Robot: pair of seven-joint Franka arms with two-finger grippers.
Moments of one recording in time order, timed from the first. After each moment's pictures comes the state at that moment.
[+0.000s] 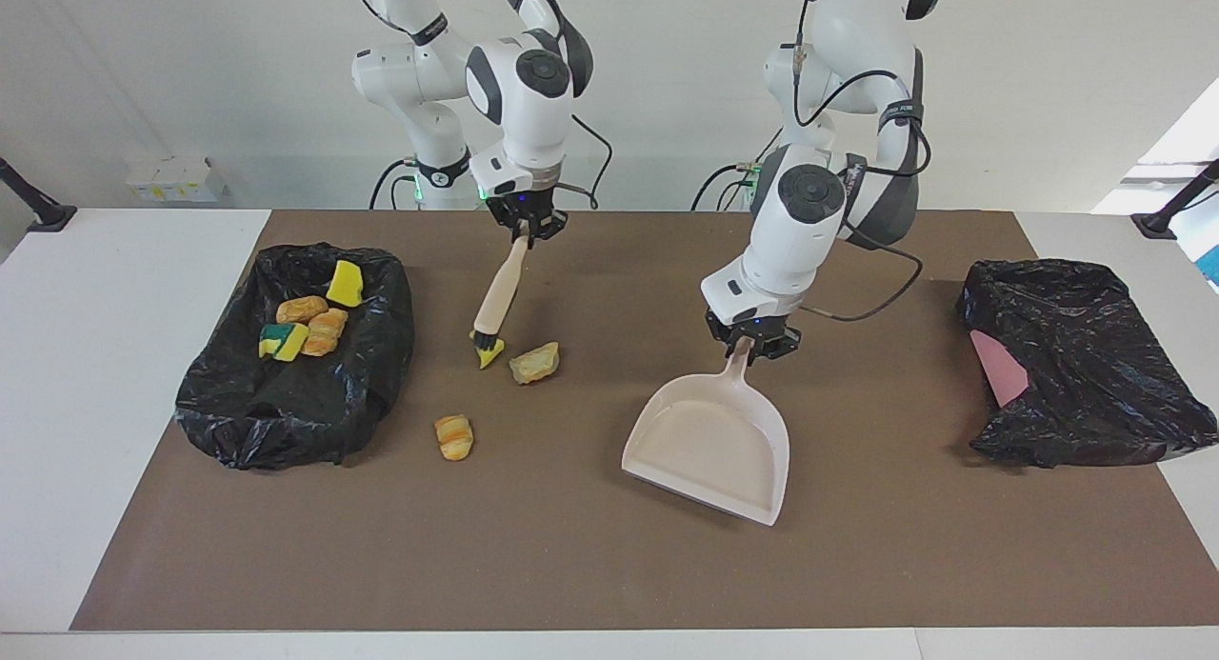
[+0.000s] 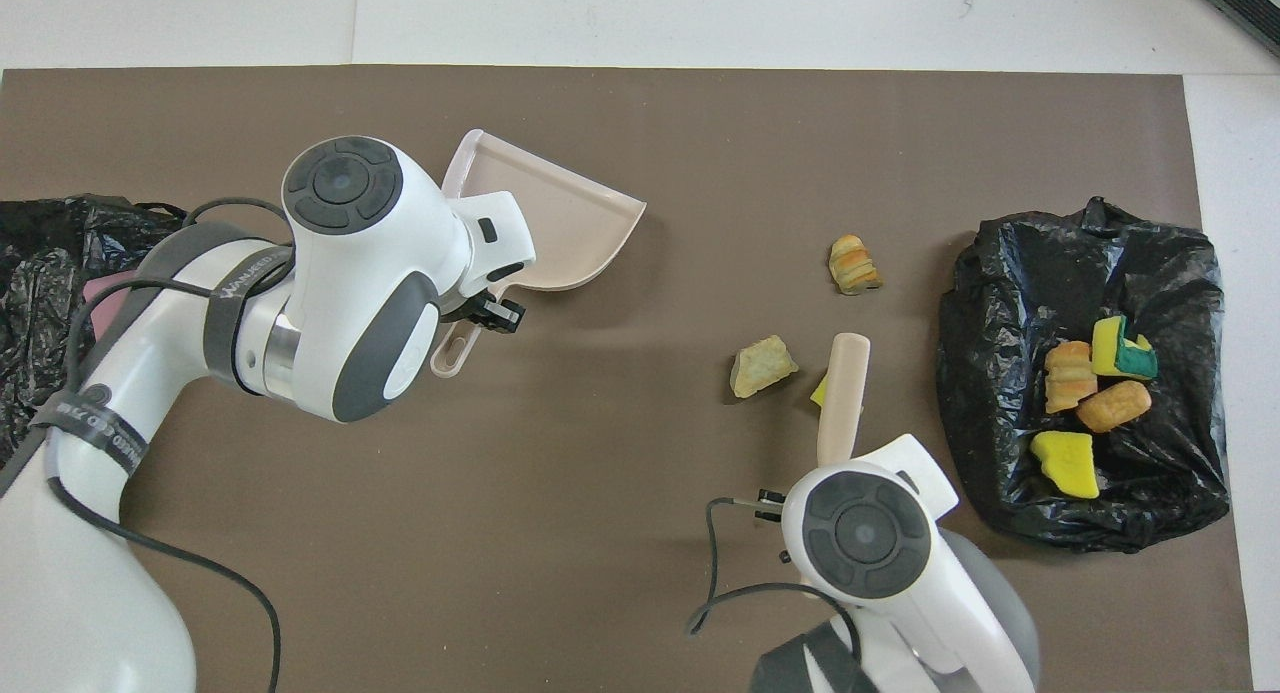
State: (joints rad) left arm -0.41 0.29 -0.03 -1.72 -0.03 1.97 0.09; right arm 0.10 -0.21 0.42 -2.32 -0.07 1.95 0.78
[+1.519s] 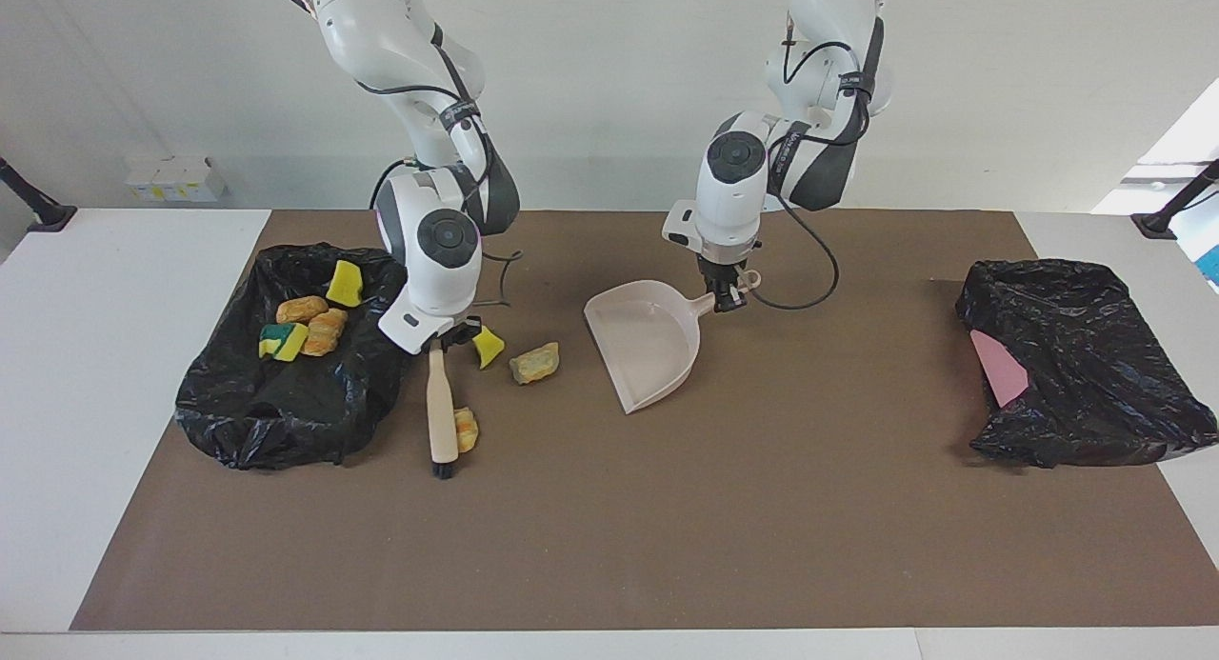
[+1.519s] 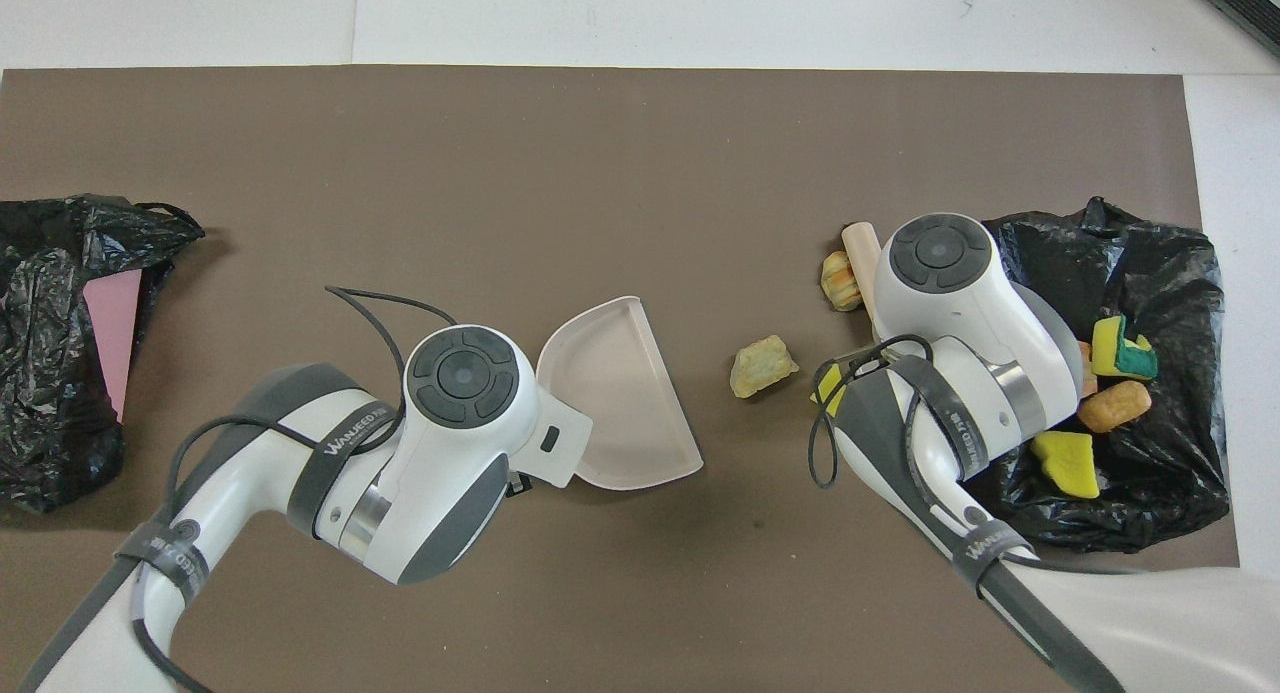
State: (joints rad) left arm -0.57 0.09 -0.05 -2.09 0.04 2.05 0.63; right arm -0.15 0.25 0.43 -1.98 -0.38 1.90 0.24
